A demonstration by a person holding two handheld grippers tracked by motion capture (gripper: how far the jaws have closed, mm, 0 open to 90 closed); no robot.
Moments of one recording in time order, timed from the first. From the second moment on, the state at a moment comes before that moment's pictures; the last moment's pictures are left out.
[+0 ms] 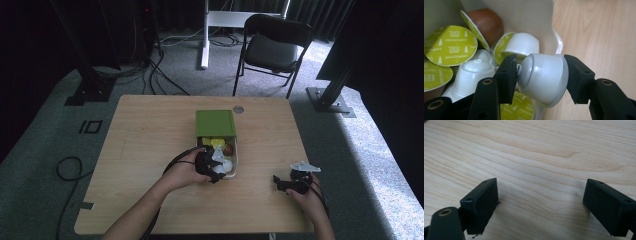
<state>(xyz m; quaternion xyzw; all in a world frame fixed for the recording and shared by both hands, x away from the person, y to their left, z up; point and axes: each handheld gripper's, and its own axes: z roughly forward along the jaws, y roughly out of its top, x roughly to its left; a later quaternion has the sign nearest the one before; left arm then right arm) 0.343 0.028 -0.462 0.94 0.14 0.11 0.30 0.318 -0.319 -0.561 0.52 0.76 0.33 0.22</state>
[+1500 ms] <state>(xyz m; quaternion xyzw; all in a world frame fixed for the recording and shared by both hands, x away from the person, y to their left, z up) 0.340 0.168 -0.415 0.80 0.31 0.23 0.45 0.318 -0.319 -0.561 0.52 0.76 0.33 0.22</state>
